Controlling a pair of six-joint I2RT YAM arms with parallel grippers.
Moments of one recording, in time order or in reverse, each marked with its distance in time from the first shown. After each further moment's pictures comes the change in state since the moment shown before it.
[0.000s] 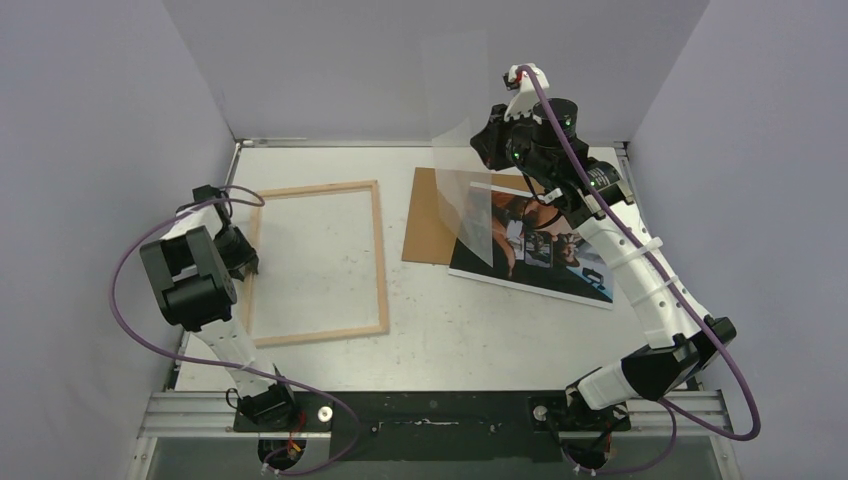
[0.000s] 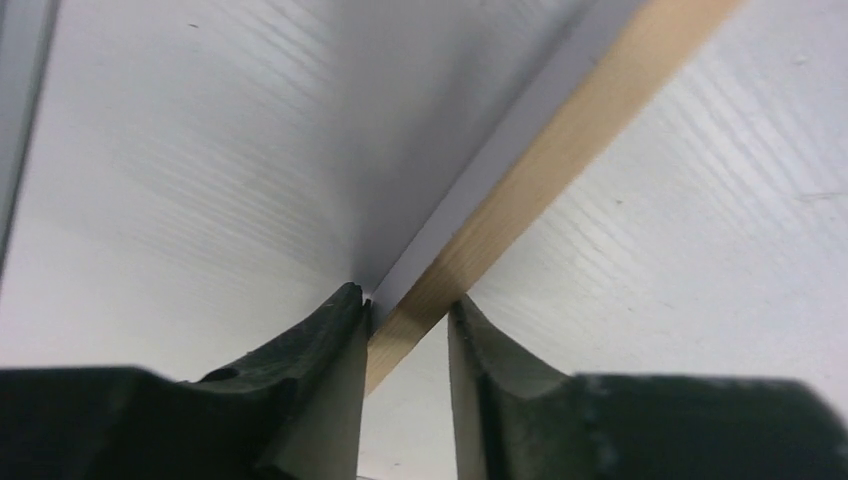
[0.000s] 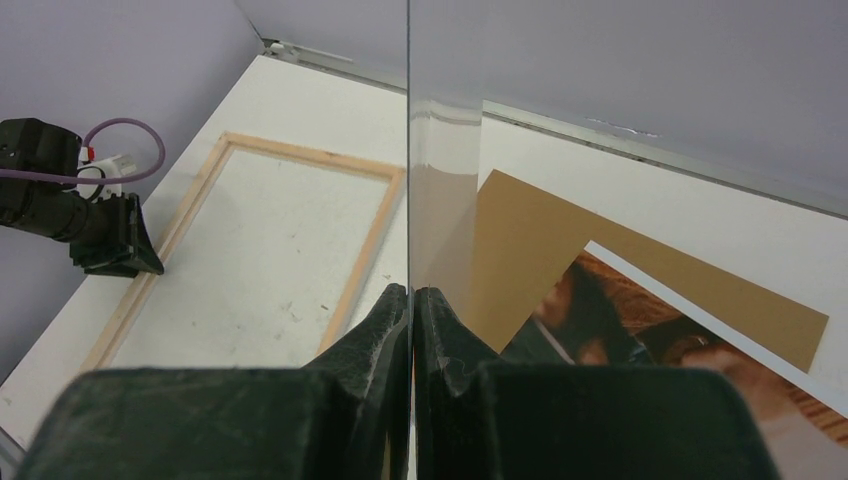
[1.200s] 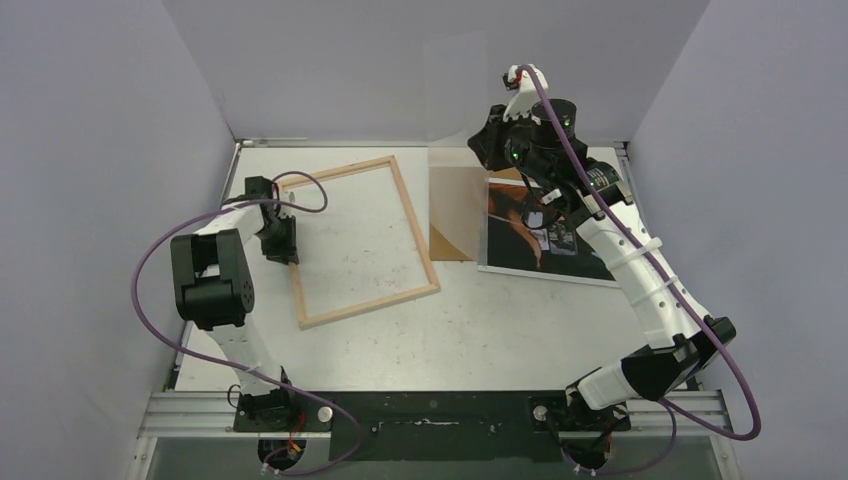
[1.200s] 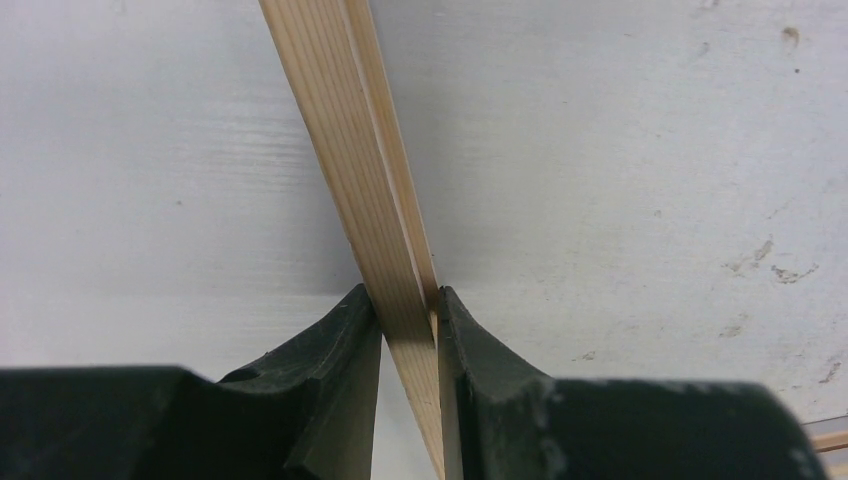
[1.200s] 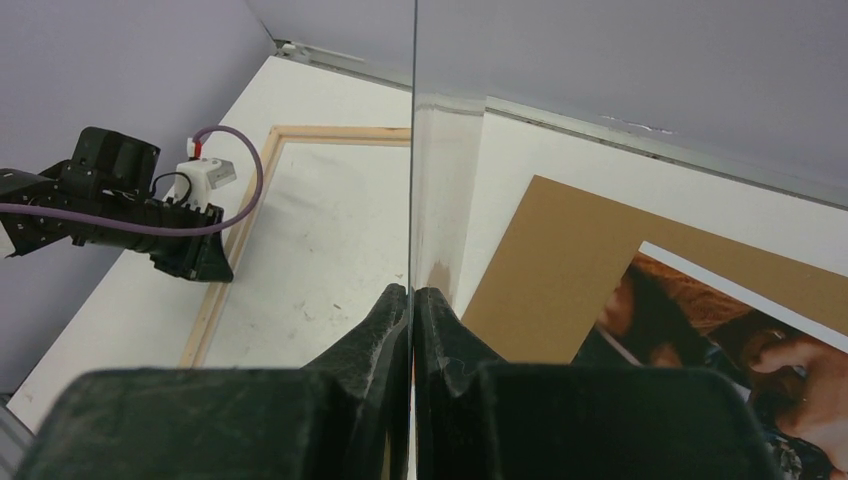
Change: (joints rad) left arm -0.260 -0.045 -0.066 0.117 0.172 0.298; right arm 0.007 0.000 0.000 0.000 -0.004 0.021
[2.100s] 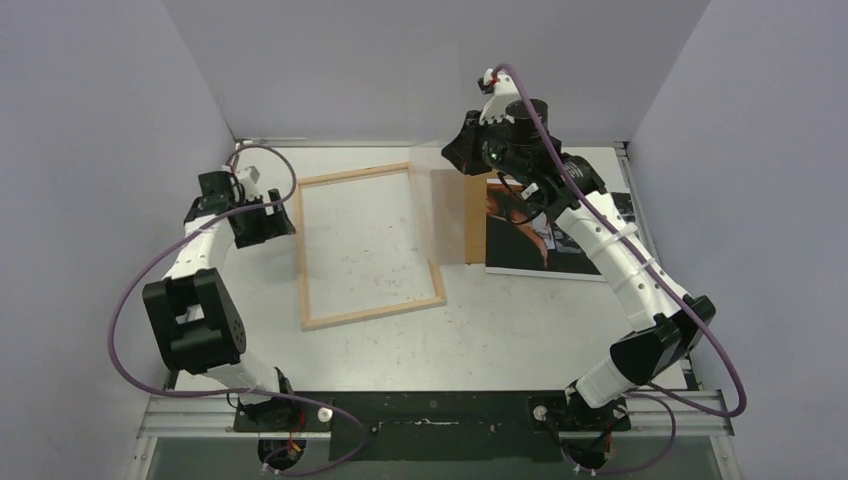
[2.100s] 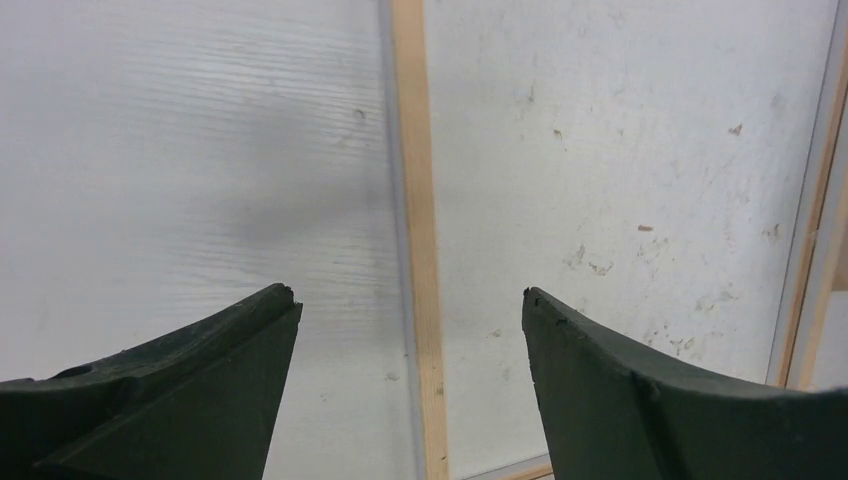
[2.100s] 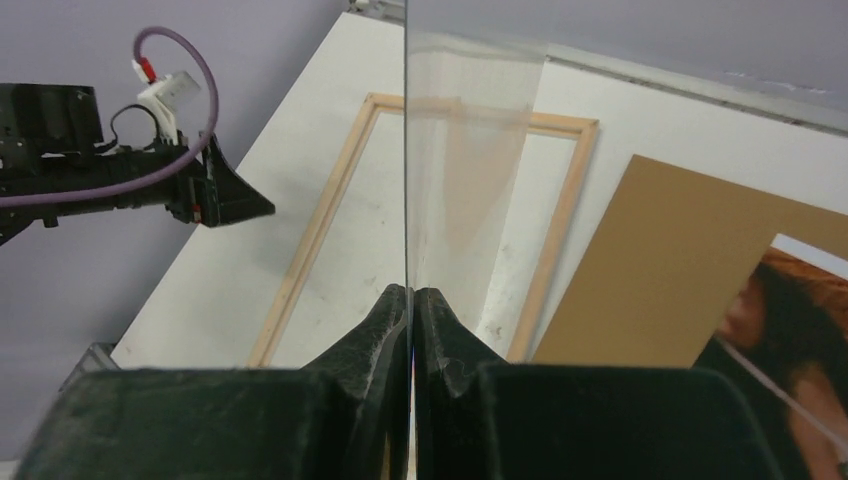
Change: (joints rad) left arm 0.091 -0.244 -0.075 0.119 0.210 -0.049; right arm 0.031 0.069 0.017 0.019 -0.095 0.098
